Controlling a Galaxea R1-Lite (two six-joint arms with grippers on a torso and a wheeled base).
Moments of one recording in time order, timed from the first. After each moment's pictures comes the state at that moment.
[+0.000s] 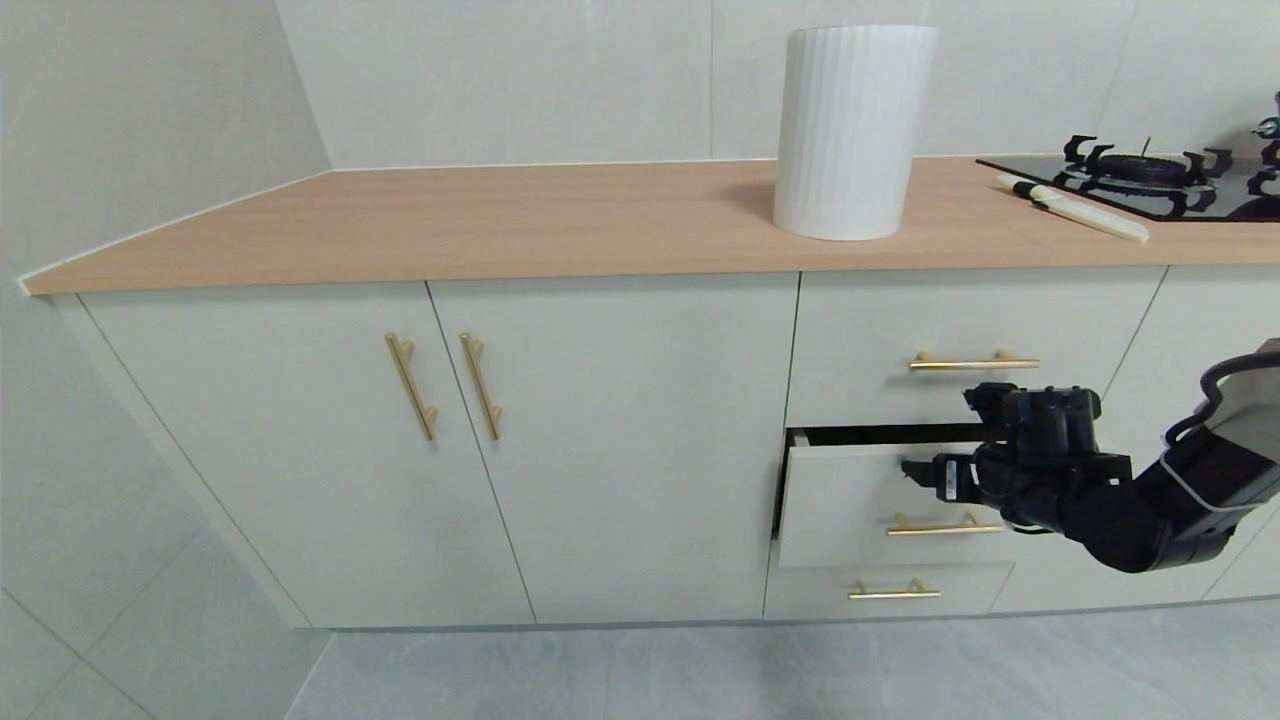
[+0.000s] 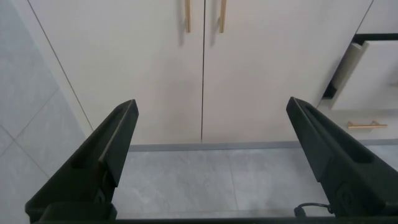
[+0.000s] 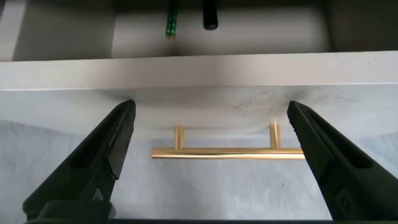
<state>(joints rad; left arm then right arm) 0.00 0.00 -0.06 0.06 -0.03 -0.03 0.11 2.16 -0.87 -0.78 -0.07 0.10</state>
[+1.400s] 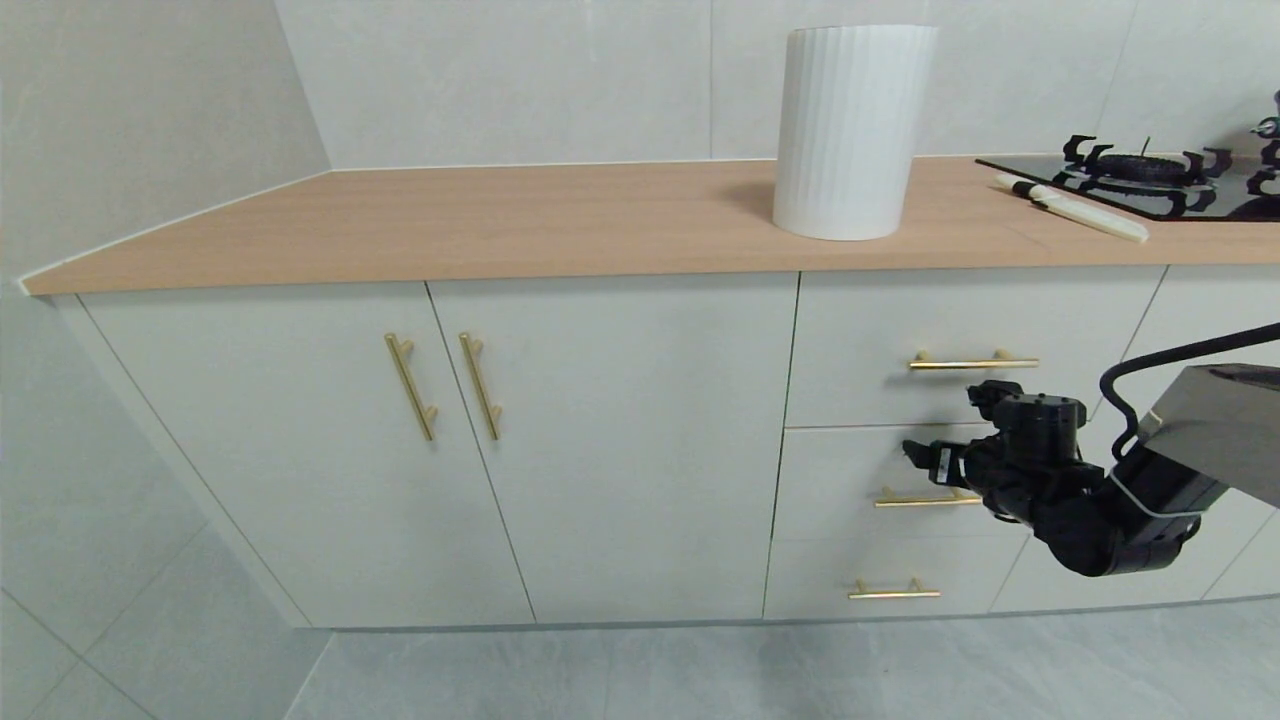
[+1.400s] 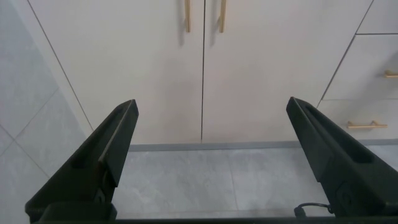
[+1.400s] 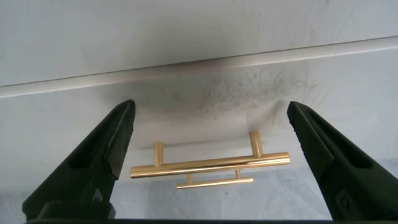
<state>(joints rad) 0.00 0.00 -0.06 0.06 -0.03 -0.03 0.08 2.32 -0.96 -1.01 -0.12 0.14</state>
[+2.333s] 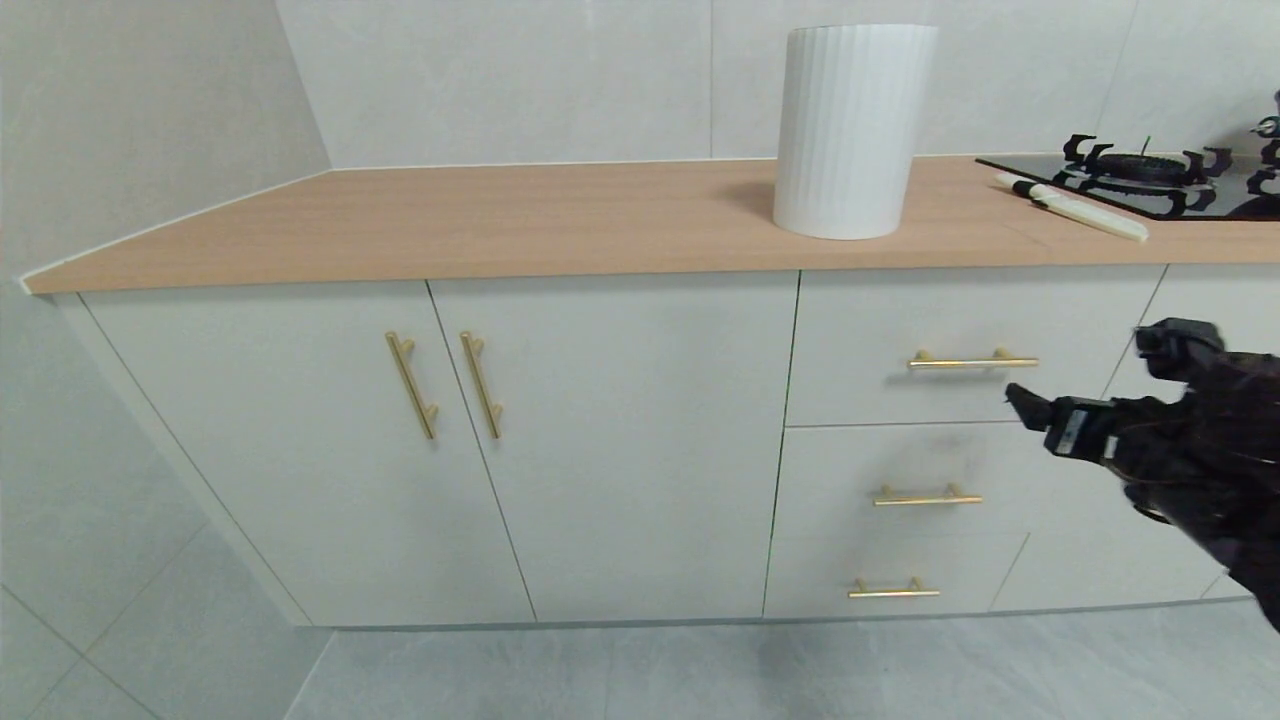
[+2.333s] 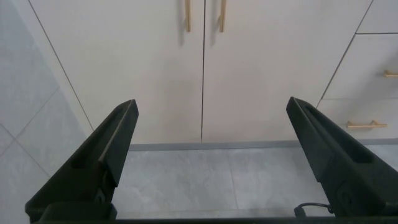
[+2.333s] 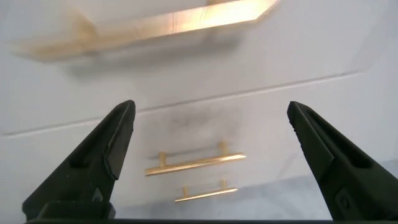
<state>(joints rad) 0.00 0.00 -0.06 0.06 -0.03 -0.03 0.07 1.75 -0.49 -1.16 -0.21 0.10</state>
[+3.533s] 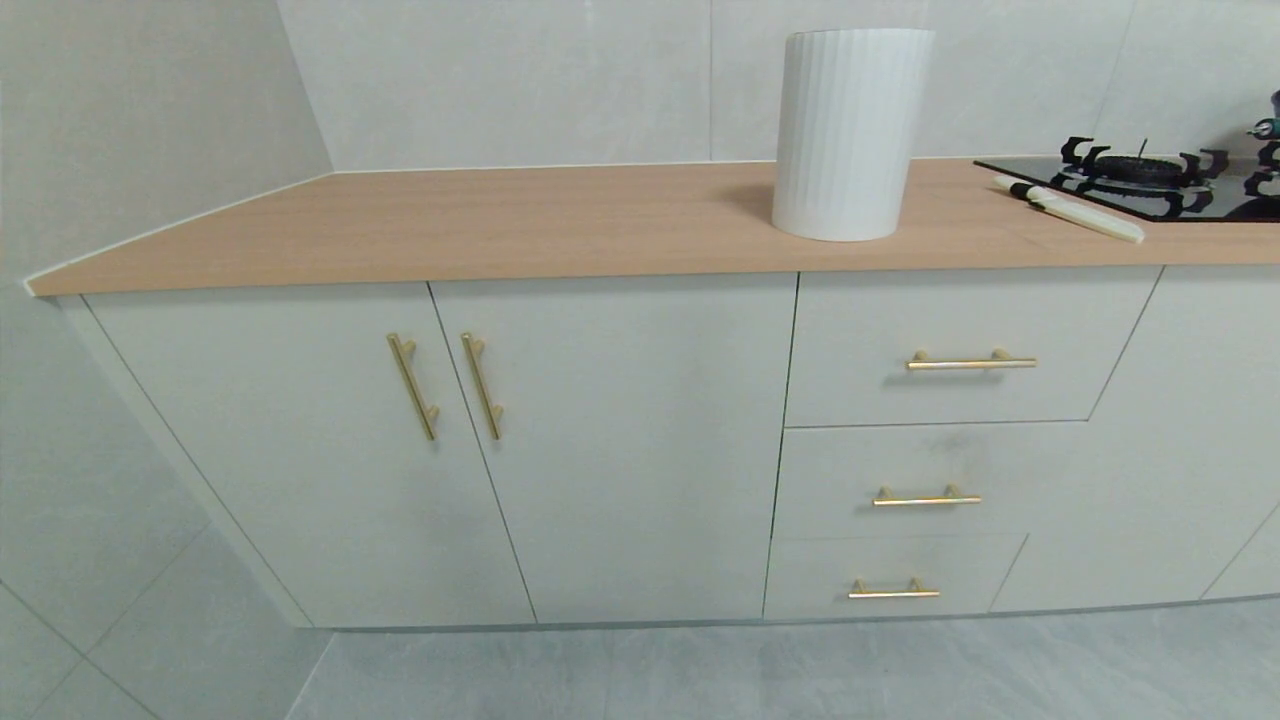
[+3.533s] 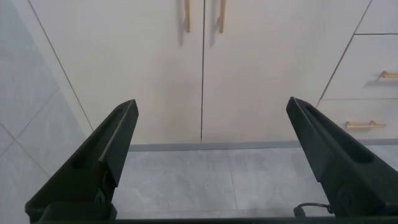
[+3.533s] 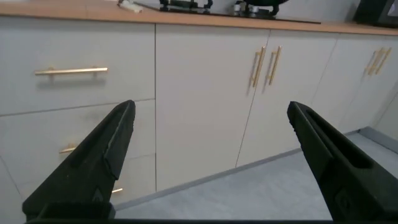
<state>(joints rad) 0.00 0.00 -0.06 0.06 -0.03 -0.03 0.01 0.04 -0.27 0.00 -0.39 -0.20</state>
